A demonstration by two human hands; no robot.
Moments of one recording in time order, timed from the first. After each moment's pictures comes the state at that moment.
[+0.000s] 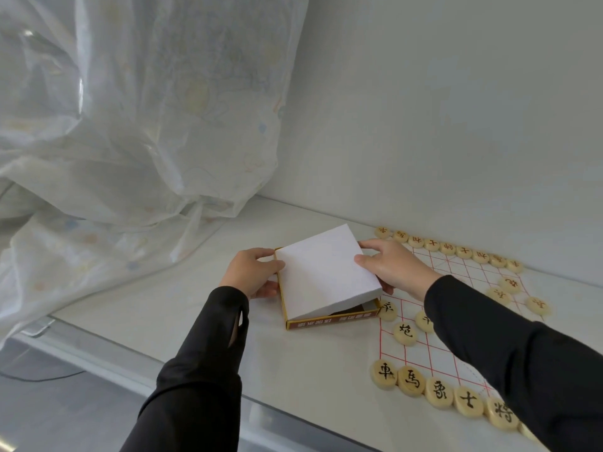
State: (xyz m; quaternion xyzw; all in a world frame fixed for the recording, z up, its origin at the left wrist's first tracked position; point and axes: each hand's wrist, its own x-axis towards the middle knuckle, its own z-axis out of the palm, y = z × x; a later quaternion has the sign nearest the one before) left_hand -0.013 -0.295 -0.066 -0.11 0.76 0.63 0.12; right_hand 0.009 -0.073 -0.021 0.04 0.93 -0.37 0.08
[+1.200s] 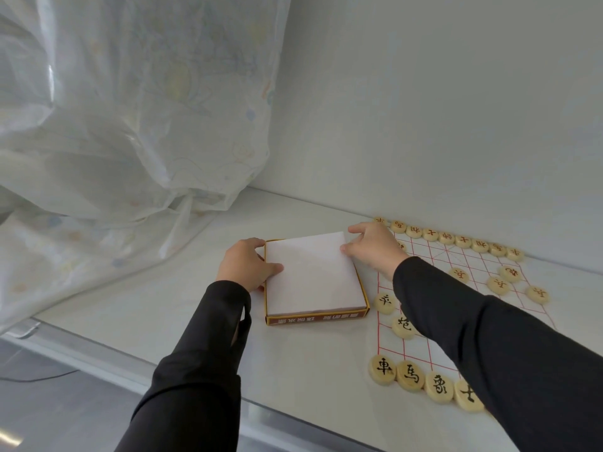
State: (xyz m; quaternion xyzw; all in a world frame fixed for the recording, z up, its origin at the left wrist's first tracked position) left_hand -0.021 -0.291 -0.070 -0.04 0.89 0.46 0.06; right_hand -0.026 -0.083 -0.040 0.10 0.92 -0.39 0.02
